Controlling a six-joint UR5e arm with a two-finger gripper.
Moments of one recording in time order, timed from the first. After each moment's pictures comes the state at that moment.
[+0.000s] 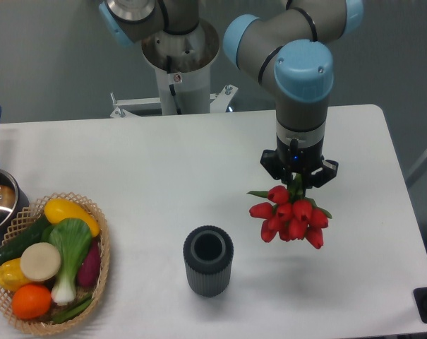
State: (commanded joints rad) arm 2.58 -1.86 -1.50 -1.16 1.61 0.90
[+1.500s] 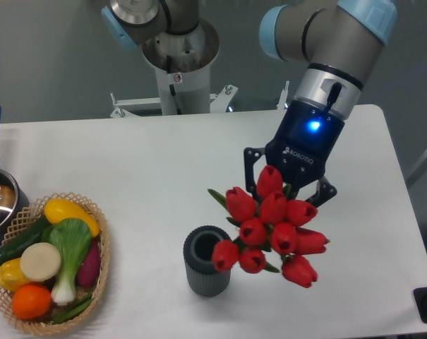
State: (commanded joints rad) arm 2.67 -1.93 -1.39 -0.78 0.45 0.69
